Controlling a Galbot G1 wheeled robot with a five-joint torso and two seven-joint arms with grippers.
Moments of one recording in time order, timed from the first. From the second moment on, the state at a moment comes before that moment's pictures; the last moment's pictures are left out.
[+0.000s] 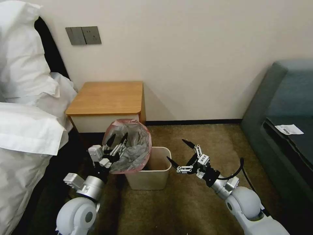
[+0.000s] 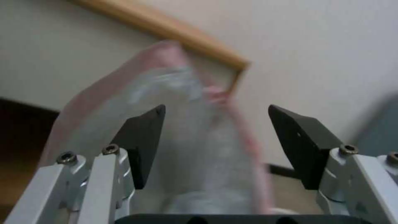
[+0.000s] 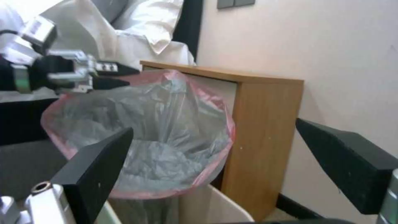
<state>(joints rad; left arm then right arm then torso) 1.52 -1.31 -0.54 -2.04 -0.64 0.04 0.06 -1.37 1.15 0.36 1.84 0.28 0.31 -0.58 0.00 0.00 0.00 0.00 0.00</state>
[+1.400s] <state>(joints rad) 1.49 -1.37 -0.49 -1.95 -0.46 0.06 -0.13 -1.42 1.18 0.37 1.82 0.21 0.37 -0.66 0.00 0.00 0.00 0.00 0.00</state>
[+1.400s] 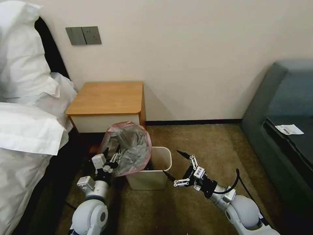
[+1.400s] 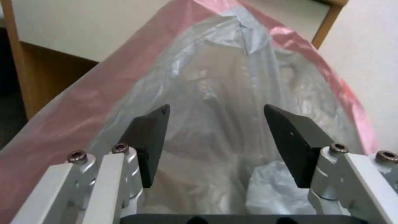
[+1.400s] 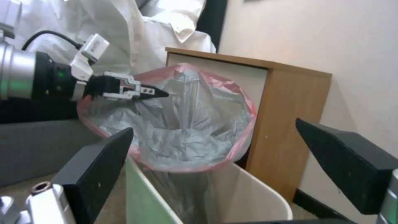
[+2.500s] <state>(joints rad) 1.44 -1.35 -0.47 -1.96 -0.49 0.37 -0.21 -1.46 1.20 0.38 1.81 0.19 0.41 -0.68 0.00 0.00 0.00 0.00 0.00</state>
